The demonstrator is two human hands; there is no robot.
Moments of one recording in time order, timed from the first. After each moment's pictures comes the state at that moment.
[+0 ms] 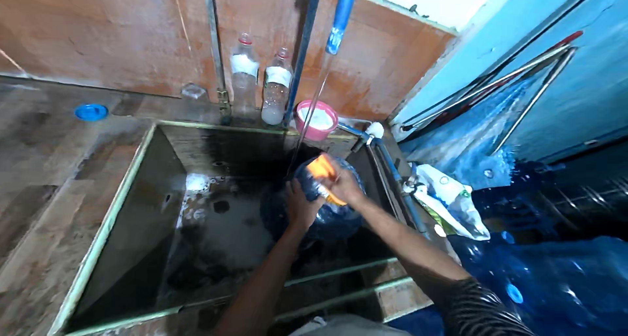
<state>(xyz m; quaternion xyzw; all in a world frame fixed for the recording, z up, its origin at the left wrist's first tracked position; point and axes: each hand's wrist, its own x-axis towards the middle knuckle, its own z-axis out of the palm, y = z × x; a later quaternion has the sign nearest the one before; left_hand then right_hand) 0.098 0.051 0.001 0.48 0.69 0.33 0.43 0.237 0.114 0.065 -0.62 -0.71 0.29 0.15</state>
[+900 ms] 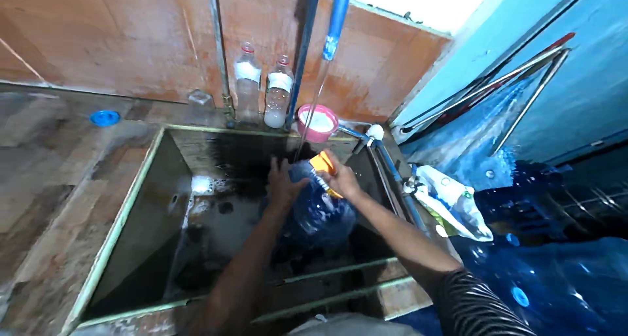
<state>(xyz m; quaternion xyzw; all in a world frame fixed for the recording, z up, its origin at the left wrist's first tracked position) 0.048 0.066 0.016 0.54 0.68 0.32 0.38 0.232 0.116 0.071 -0.65 -0.72 0.24 0.11</state>
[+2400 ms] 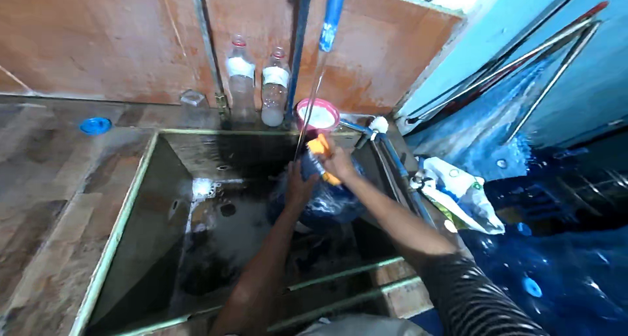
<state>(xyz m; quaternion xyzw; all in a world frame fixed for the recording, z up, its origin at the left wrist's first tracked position) 0.073 0.093 0.004 0.52 0.62 0.41 0.42 0.204 0.152 0.068 -0.62 -0.72 0.26 0.17</state>
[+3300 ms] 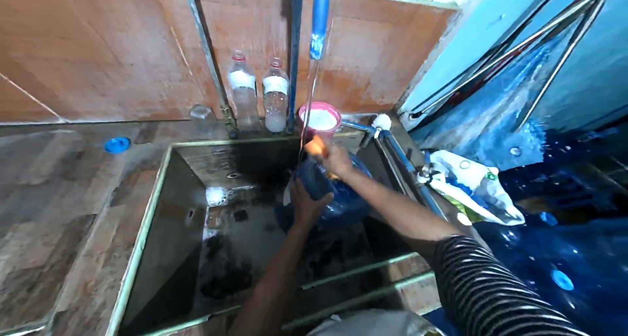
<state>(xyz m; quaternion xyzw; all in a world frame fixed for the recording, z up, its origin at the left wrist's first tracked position) 0.079 0.057 -0.003 0.51 0.66 0.36 0.43 0.189 0.154 0.075 -0.62 -0.75 0.22 0.11</state>
